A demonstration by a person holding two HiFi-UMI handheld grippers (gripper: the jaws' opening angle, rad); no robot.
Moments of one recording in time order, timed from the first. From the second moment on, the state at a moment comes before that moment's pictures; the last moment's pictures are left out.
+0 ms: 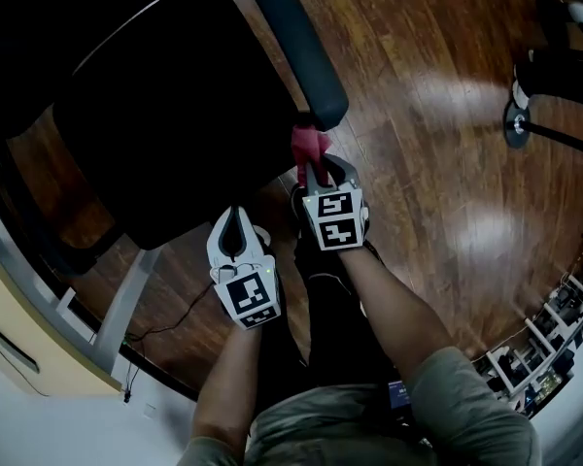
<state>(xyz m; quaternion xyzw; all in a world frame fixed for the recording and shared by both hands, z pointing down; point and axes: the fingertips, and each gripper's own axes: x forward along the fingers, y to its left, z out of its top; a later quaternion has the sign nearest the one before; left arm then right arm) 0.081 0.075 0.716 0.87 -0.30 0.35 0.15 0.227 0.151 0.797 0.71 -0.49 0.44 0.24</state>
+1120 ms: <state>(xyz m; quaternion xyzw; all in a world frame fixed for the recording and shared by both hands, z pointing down) 0.055 0.083 0.470 0.86 -0.40 0.27 0.16 0.184 0.146 0.530 0.61 -0.67 0.34 0.24</state>
